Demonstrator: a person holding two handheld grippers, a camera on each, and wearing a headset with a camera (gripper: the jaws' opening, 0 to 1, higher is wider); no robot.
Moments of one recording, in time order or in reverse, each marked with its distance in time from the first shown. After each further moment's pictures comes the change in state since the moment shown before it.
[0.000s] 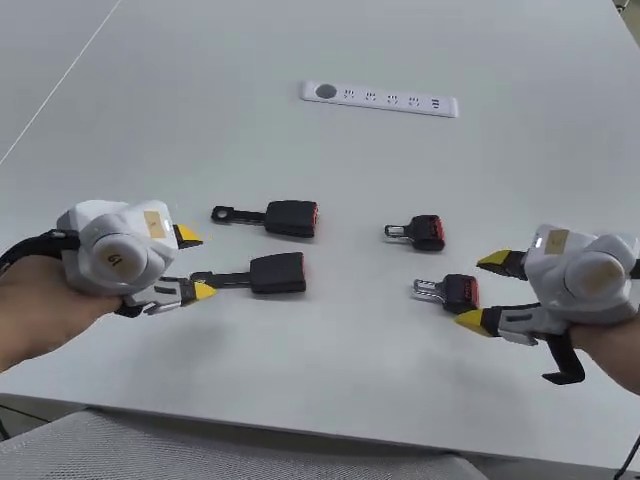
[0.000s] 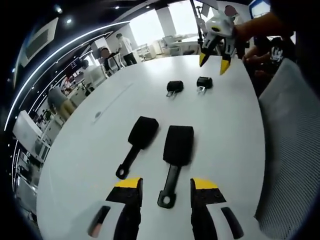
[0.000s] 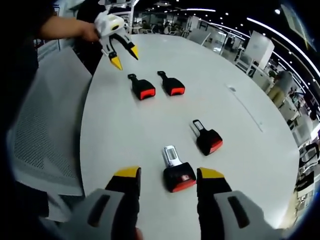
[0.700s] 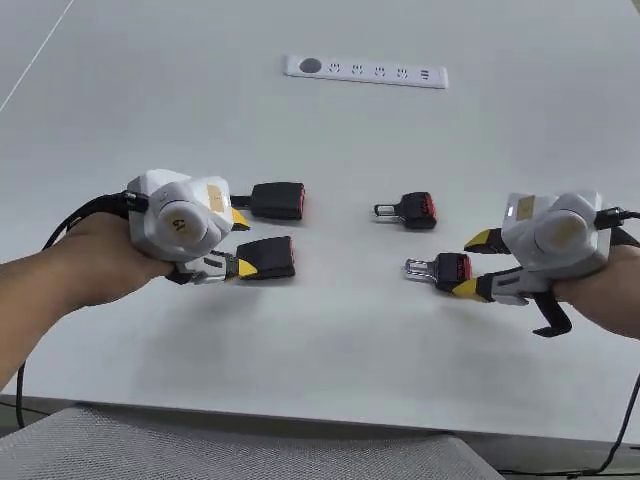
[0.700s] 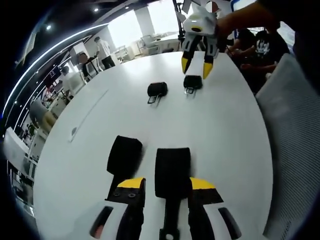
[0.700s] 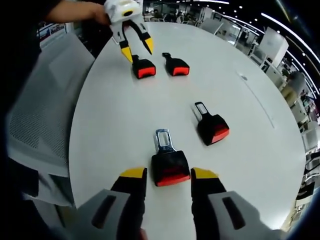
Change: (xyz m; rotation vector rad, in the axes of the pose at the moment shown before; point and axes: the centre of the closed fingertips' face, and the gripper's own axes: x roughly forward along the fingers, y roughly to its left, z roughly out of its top) left arm 0.057 -0.016 0.033 0.112 0.012 -0.155; right arm 0.024 -0.011 -0.026 -0.057 0.094 0.084
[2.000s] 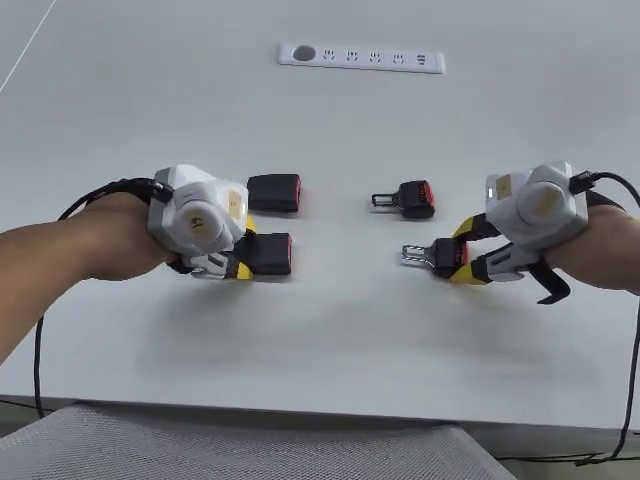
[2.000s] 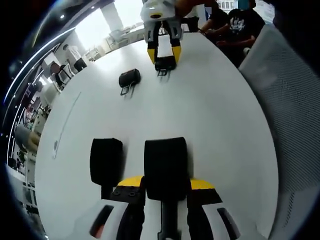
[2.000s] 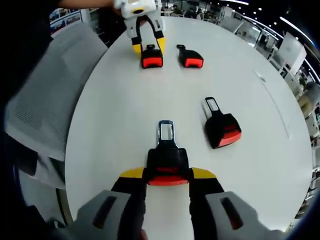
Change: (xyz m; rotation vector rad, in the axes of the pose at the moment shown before) left arm 0.021 -0.014 -0.015 0.191 0.109 -0.135; right arm 0.020 -0.005 -0.008 -0.106 0.035 0.136
